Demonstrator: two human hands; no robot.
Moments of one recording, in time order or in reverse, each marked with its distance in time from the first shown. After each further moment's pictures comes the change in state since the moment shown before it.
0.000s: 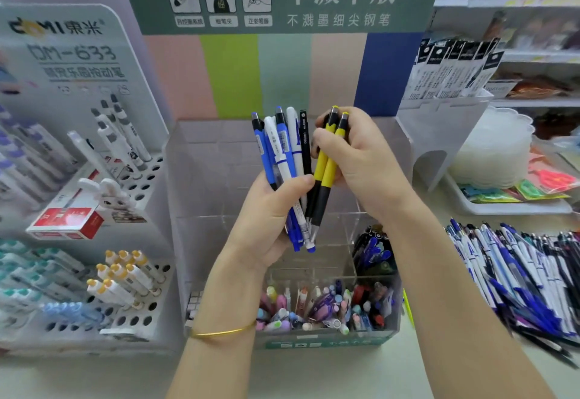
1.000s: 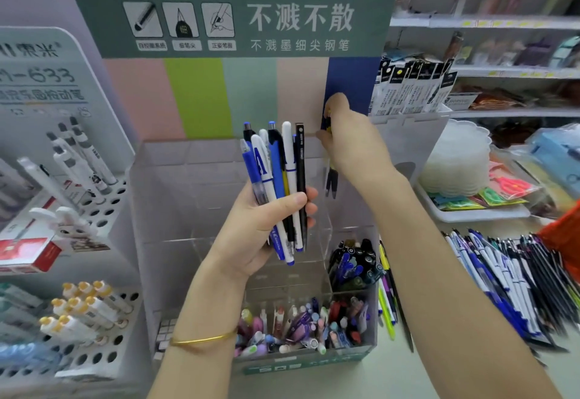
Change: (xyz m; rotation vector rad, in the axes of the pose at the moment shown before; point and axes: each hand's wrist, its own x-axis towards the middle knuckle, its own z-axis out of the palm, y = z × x) left_hand 0.019 -0.008 0.008 -0.047 -0.092 -0.032; right_hand 0.055 0.008 -0.039 -1.080 0.210 -0.151
